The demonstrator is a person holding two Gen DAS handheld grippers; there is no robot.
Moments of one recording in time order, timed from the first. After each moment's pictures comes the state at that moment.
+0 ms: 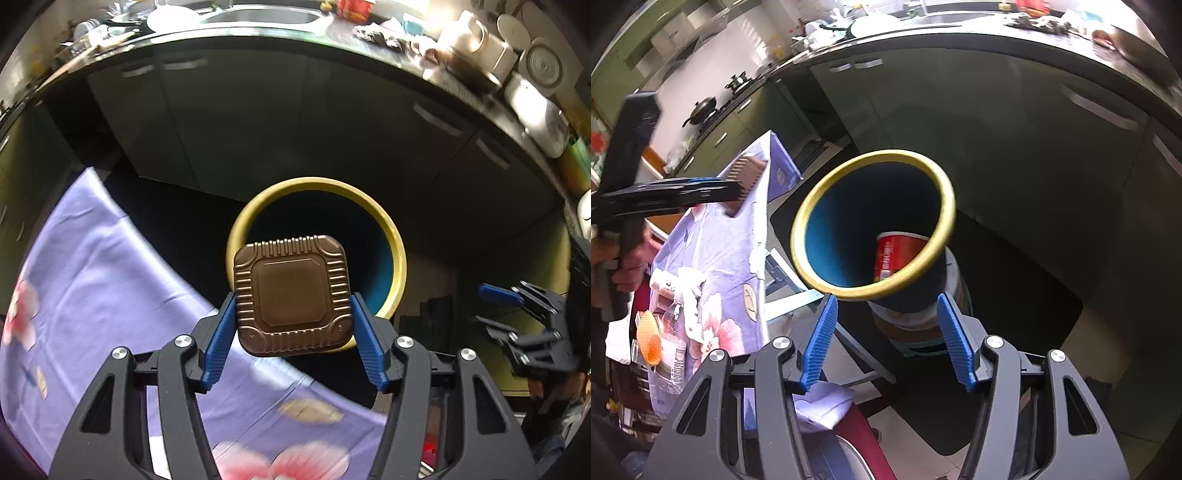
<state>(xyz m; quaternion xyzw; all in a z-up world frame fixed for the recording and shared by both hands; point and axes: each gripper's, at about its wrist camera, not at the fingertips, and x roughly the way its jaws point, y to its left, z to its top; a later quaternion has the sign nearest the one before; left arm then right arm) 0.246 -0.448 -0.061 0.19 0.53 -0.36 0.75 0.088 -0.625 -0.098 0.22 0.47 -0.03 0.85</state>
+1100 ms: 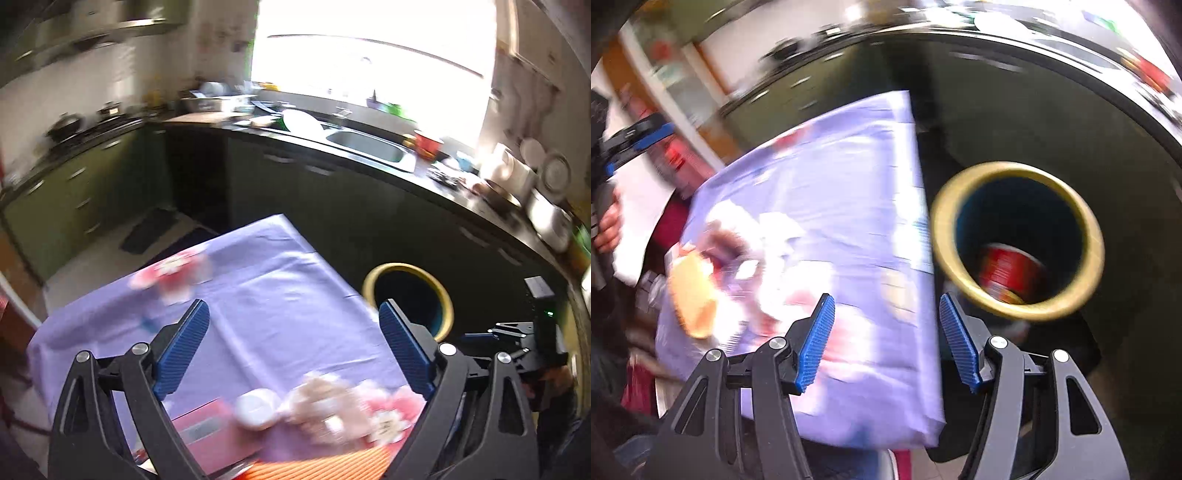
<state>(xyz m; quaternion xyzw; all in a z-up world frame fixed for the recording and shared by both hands) 0.207 -0.154 0.058 0.05 0.35 -0.26 0.90 0.148 -0.437 -0.061 0.09 0.49 0.14 0.86</state>
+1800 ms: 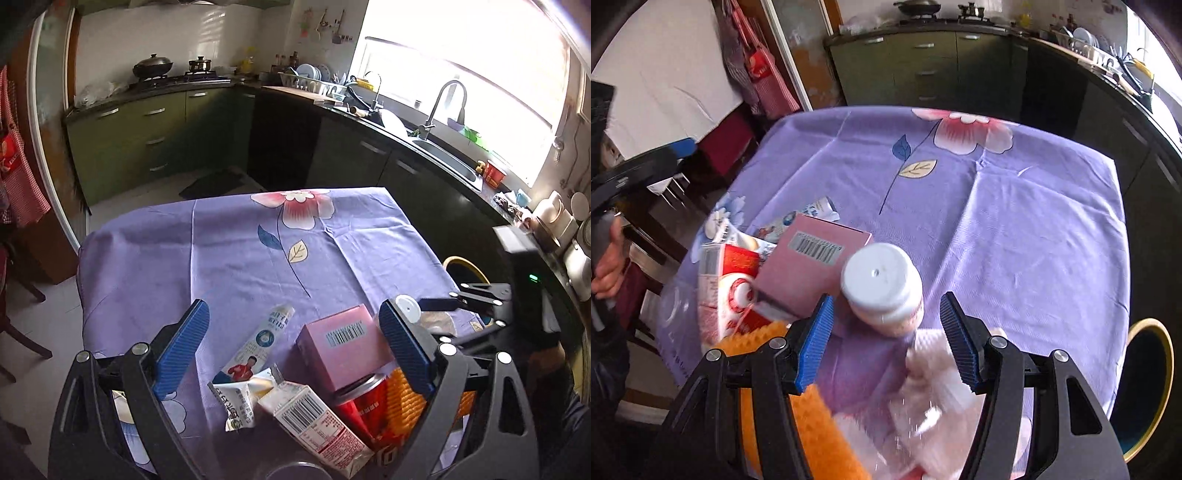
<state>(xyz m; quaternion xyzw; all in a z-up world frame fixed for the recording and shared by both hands) 0.176 0.013 0.000 -0.03 0.39 -0.15 0.91 0.250 -0.202 -0.078 -0.06 0.50 0.27 0.82</state>
